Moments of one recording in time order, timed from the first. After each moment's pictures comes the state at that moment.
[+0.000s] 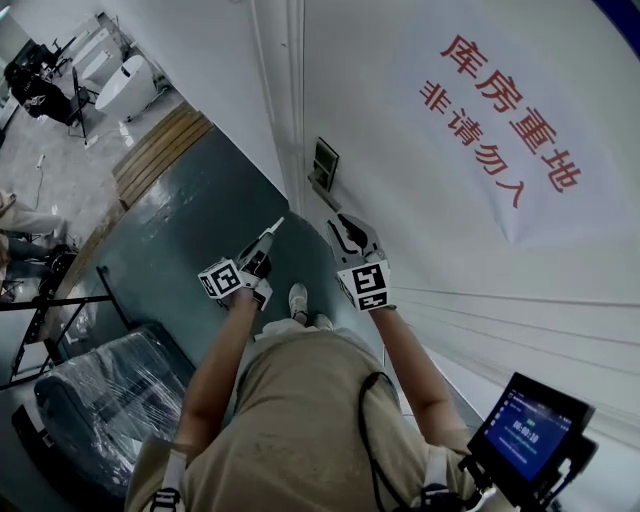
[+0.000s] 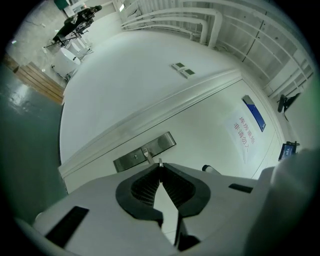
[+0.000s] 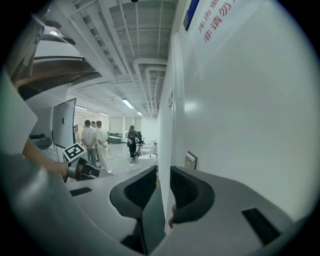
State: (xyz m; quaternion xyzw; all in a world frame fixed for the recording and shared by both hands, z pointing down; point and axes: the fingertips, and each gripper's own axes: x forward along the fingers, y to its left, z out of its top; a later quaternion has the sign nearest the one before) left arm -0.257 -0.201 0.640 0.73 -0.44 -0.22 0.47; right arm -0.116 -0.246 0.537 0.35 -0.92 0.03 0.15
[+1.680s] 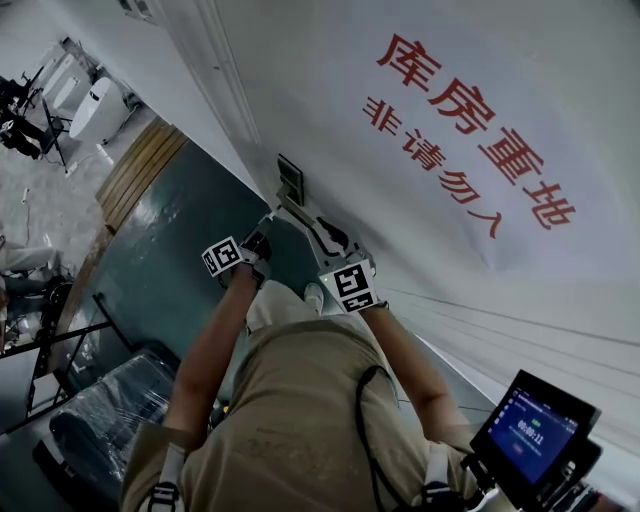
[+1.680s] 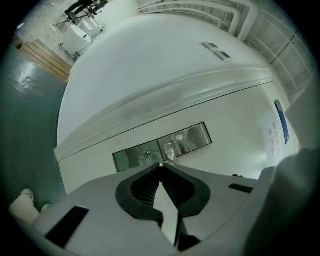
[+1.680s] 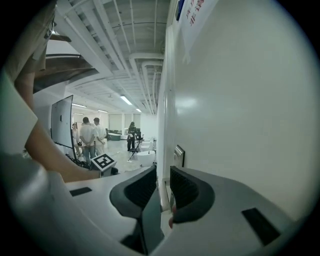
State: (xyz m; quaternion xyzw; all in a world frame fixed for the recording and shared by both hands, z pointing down) left arm -0.218 -0.325 0.716 0.70 -0.41 -0.20 0.55; right arm -0.100 -0.296 0.557 0.35 -0.92 0.04 0.16
